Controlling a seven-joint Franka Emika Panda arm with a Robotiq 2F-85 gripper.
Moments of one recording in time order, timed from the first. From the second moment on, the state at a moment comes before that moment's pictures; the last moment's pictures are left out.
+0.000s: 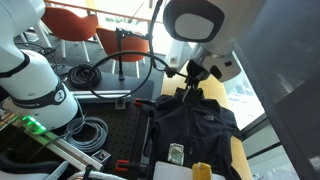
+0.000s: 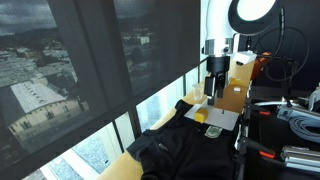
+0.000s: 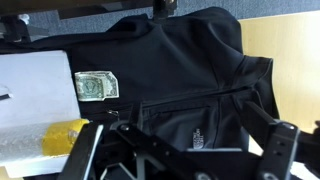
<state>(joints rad) 0.10 0.05 0.12 -2.48 0.19 2.52 0.13</state>
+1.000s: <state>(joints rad) 0.03 0.45 0.04 -2.21 0.10 2.59 -0.04</state>
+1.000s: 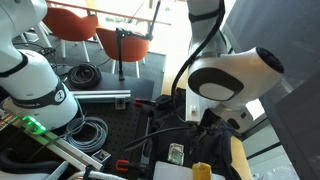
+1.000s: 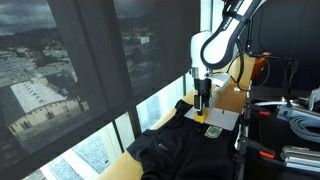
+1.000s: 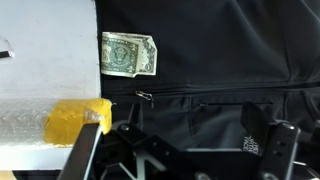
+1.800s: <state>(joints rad) -0.01 0.67 0.03 -2.08 0.06 2.62 -0.13</state>
